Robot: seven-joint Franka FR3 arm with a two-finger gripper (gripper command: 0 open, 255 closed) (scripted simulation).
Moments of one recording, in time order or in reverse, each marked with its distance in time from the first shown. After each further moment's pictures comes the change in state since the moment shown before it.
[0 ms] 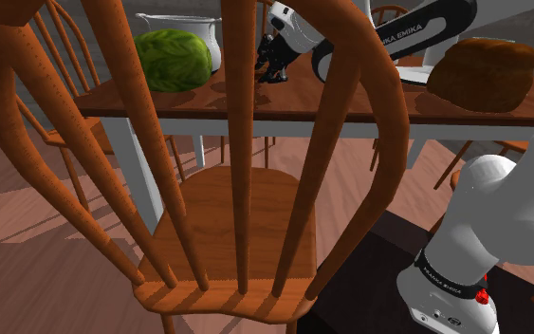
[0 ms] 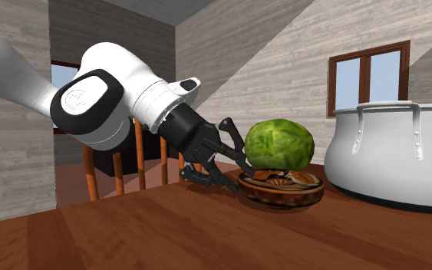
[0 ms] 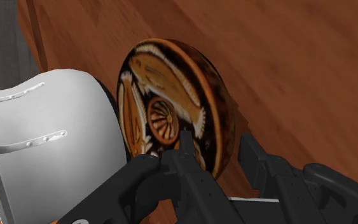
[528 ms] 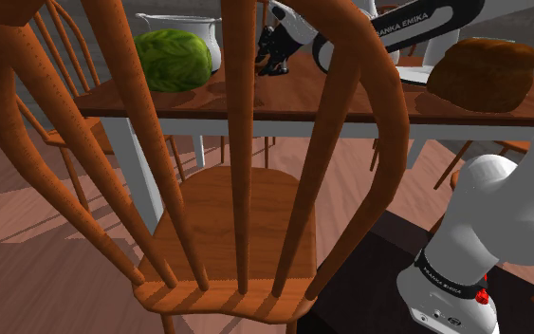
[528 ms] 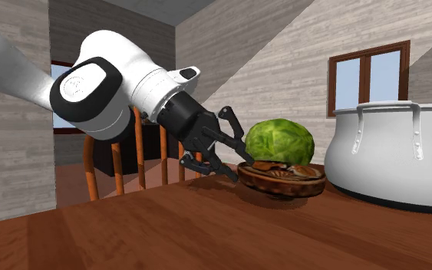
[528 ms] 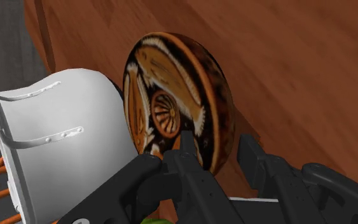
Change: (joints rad) arm 0.019 -0.020 -0.007 0.035 0.028 -0.055 -0.030
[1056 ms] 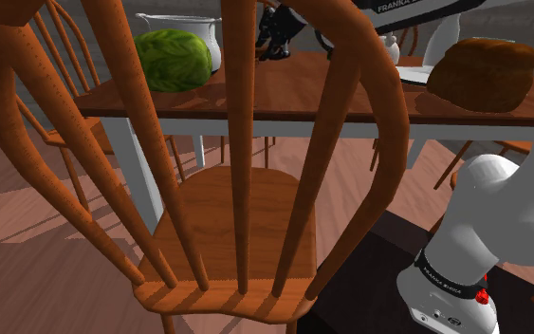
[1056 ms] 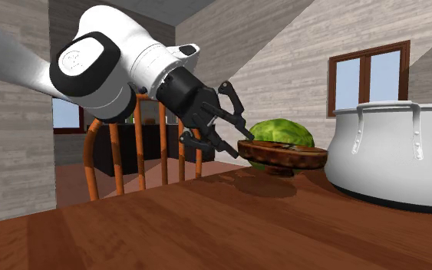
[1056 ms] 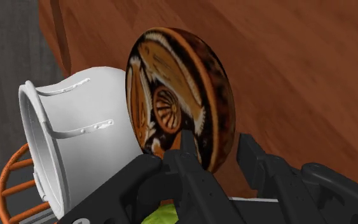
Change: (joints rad) arm 0.030 -0.025 -0.008 0.083 0.046 -0.105 -0.050
